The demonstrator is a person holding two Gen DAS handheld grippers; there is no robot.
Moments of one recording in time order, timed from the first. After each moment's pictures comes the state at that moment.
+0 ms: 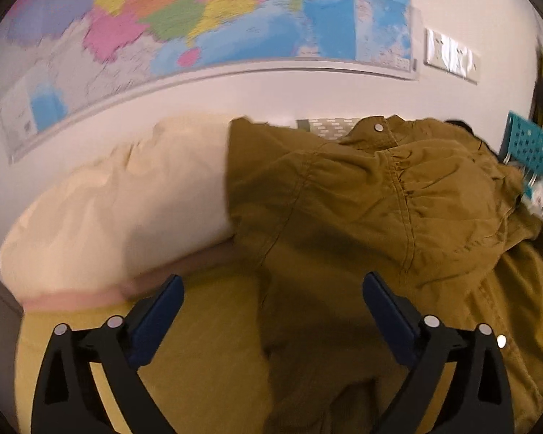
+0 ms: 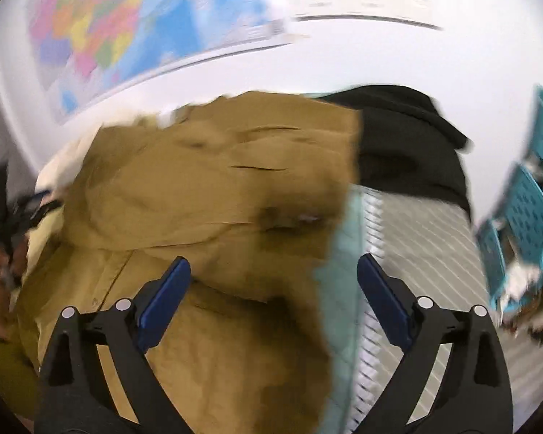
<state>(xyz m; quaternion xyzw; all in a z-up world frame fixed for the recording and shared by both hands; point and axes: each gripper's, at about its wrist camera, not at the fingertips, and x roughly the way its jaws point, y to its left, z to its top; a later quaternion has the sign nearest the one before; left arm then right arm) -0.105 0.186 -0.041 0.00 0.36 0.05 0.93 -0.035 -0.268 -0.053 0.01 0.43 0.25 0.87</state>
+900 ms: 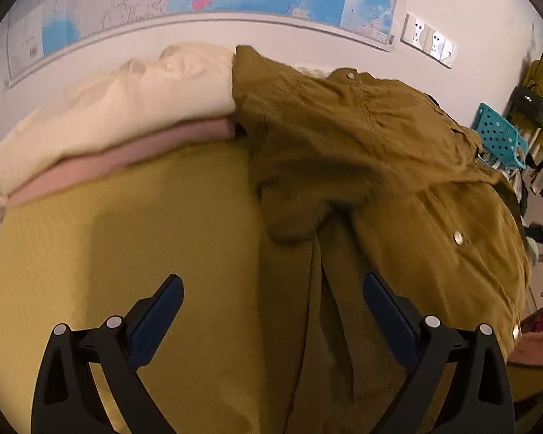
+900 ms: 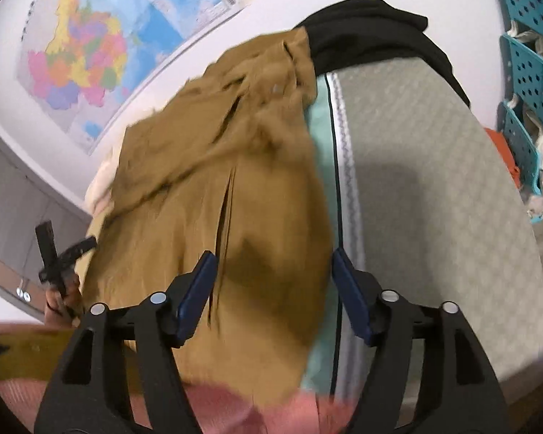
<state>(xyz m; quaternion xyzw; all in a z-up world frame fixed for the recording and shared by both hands) -0.206 0.196 -0.076 -0.07 0.42 -0.01 0.90 -0.119 -0.351 -0.094 0.15 0.50 0.29 0.80</state>
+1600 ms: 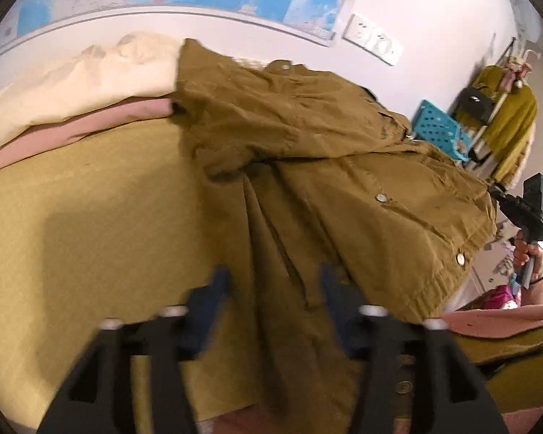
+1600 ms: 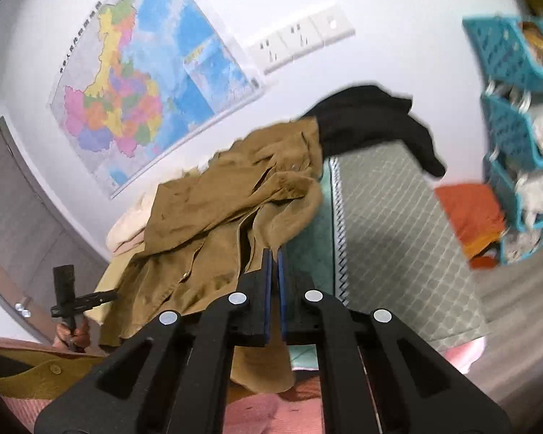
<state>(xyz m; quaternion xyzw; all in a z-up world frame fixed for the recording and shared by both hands) -0.256 0.171 -0.069 -0.11 0.42 -0.11 0.89 -0.149 -0.393 -0.035 0.19 0.39 0.29 0.85</state>
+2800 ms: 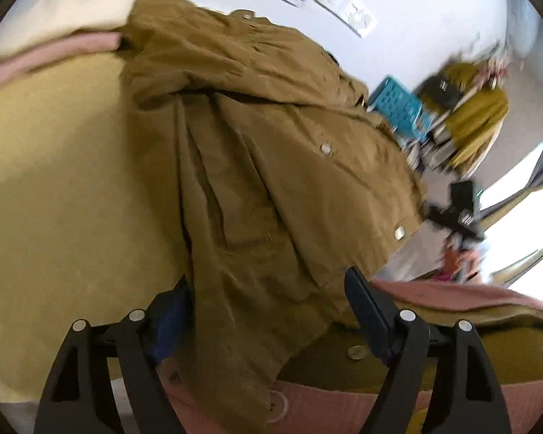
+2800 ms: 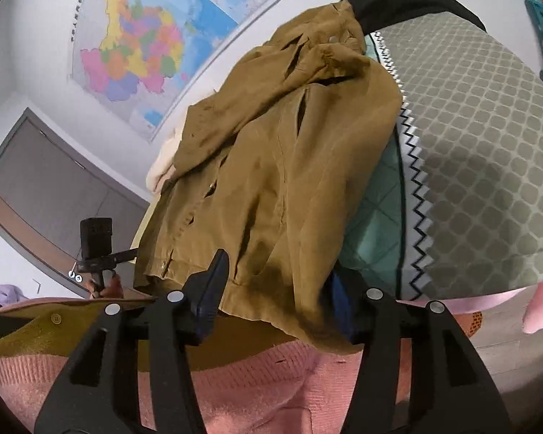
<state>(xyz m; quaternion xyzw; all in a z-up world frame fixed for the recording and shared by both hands) -0.266 0.141 -0.092 -0.15 0.47 -0.21 0.84 -0.167 -0.349 -0.120 0.22 0.47 0.40 0.75</state>
